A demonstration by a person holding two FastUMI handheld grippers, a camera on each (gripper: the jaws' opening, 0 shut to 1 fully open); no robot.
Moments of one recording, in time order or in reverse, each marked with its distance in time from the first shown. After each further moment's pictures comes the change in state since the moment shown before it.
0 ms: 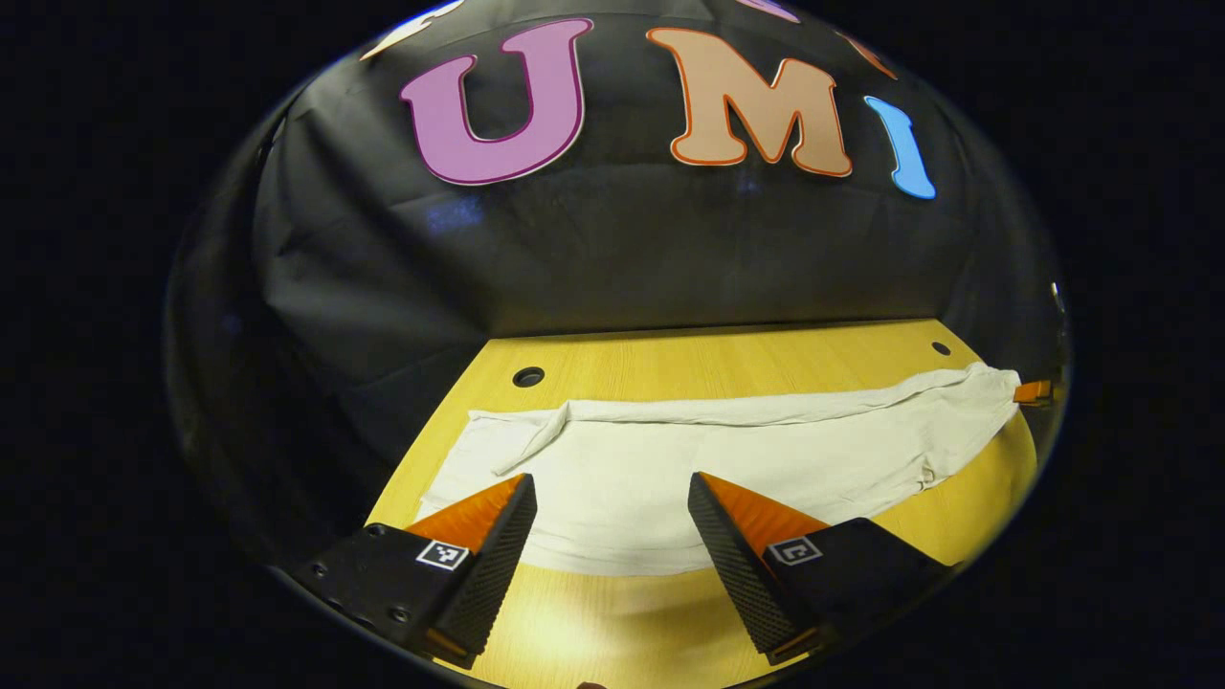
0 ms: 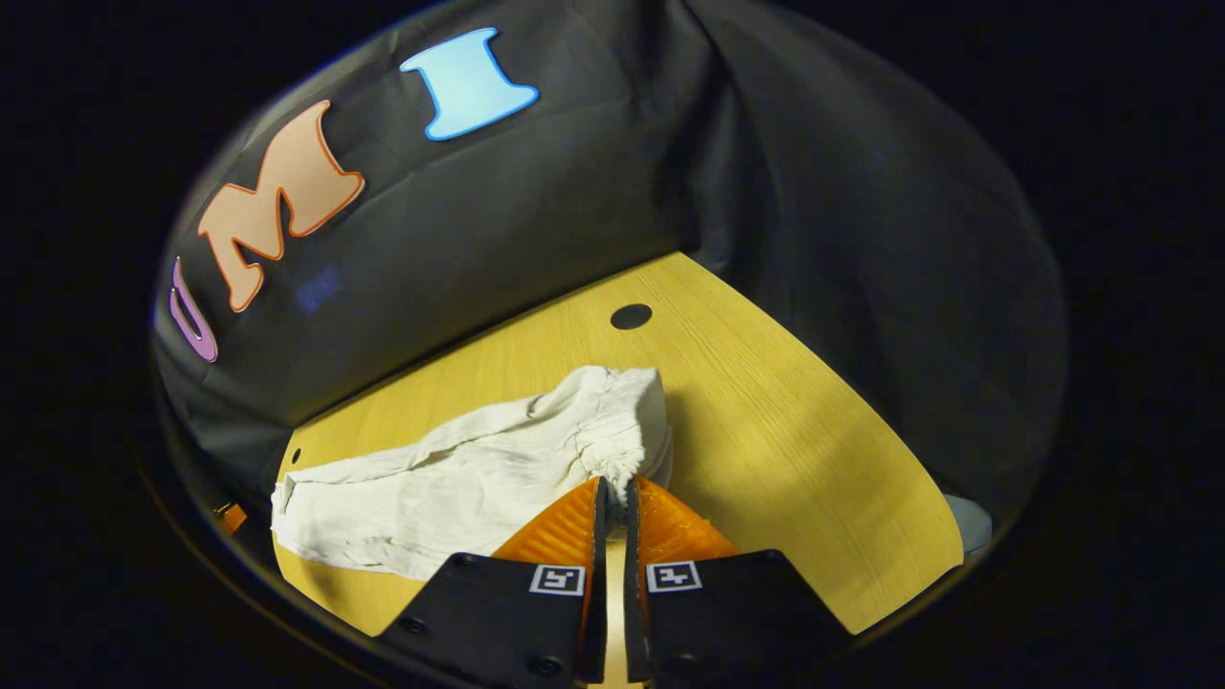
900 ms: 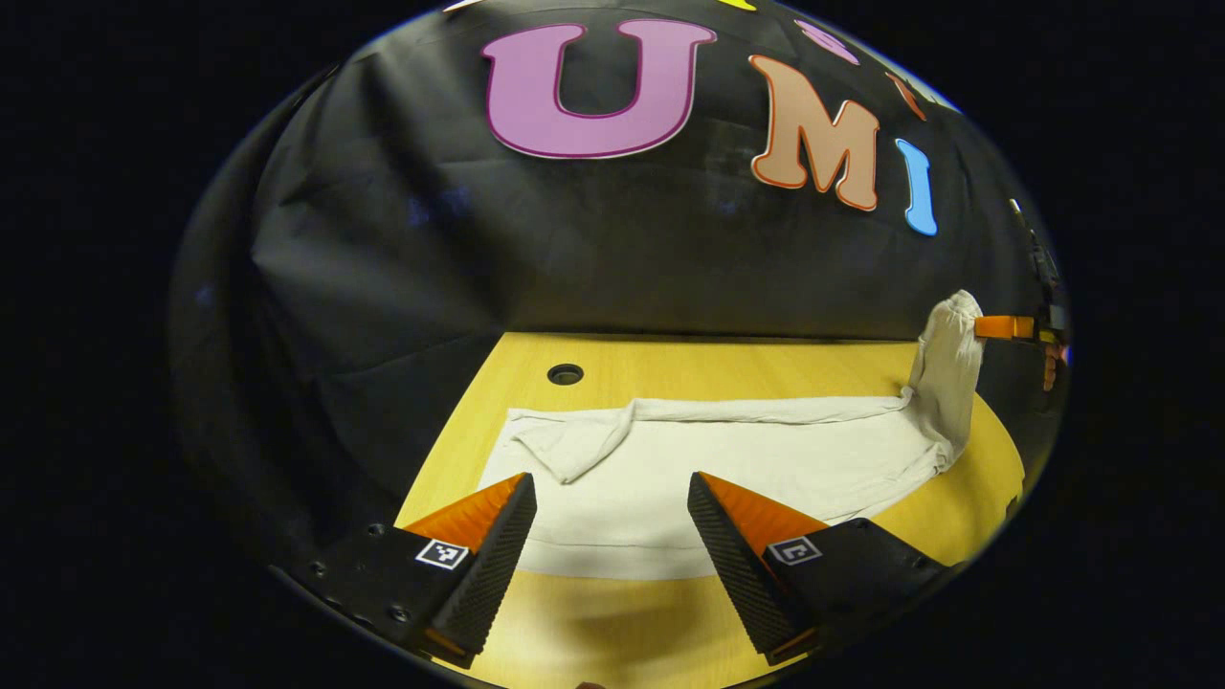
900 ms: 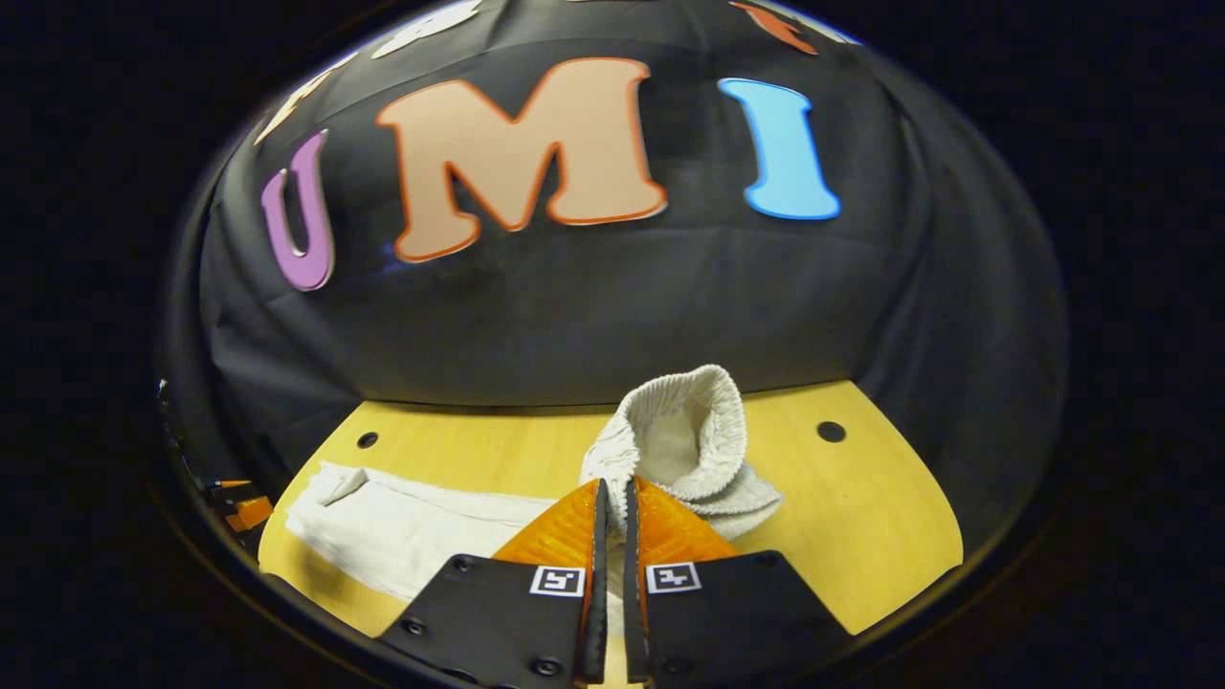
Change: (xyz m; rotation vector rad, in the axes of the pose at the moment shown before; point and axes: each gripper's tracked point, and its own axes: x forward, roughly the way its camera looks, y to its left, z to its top) left arm 0.021 0.122 -0.025 -0.077 -0.031 -0.118; right arm -0.047 0.337 -0.001 -0.358 -0.157 0.178
